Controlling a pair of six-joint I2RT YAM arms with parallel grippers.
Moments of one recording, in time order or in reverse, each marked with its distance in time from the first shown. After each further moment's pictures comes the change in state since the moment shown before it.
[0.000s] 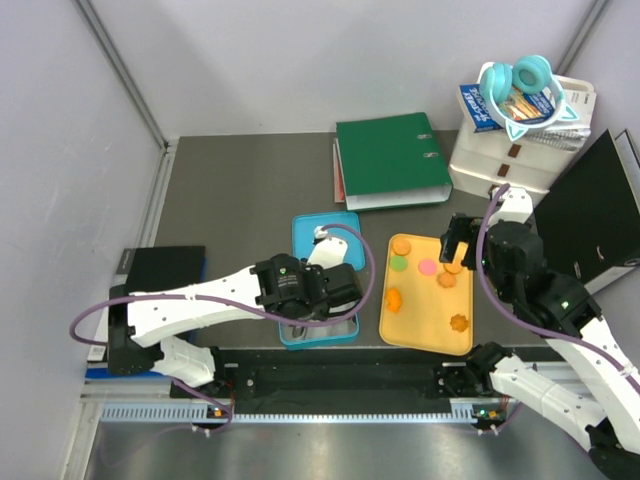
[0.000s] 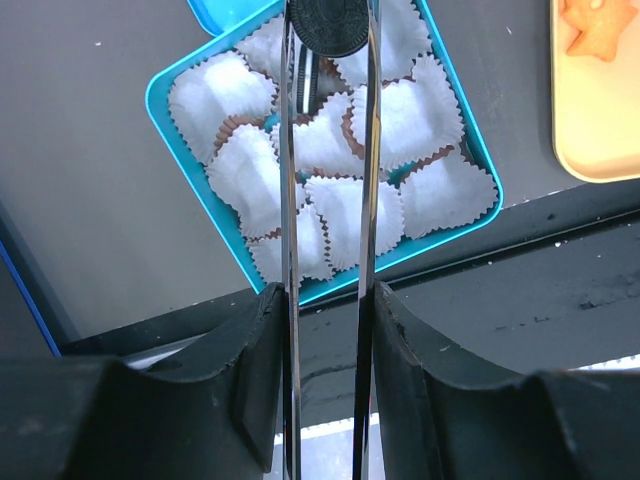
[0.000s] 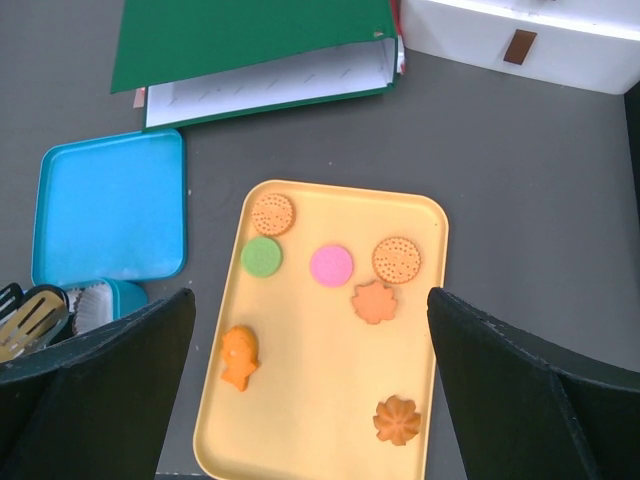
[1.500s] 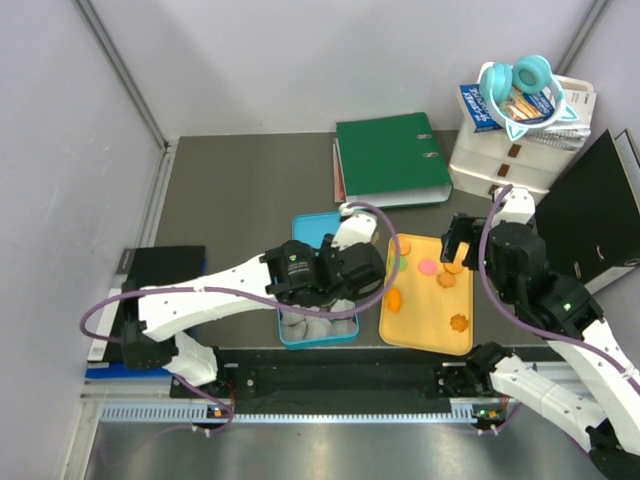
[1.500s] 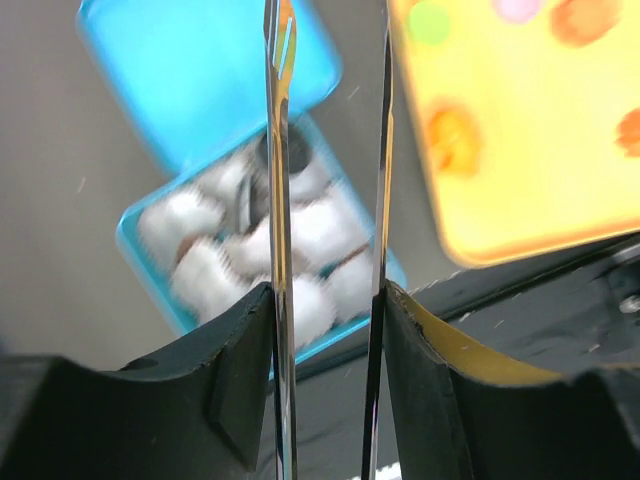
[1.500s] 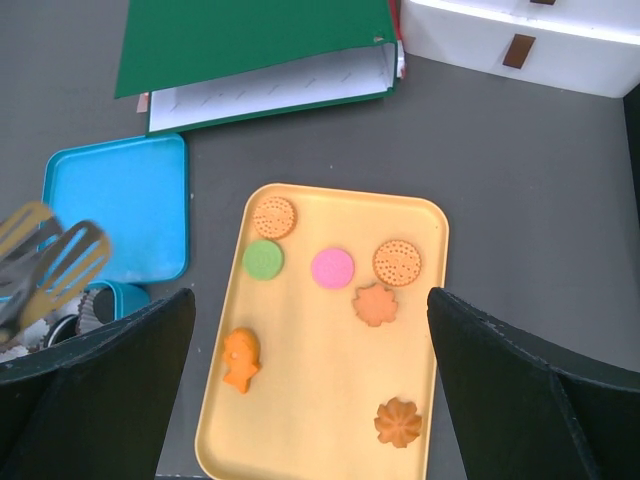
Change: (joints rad) left arm 0.000 0.084 0.169 0.116 -0.074 0.119; right arm 0.000 -0.006 0.000 0.003 0.000 0.000
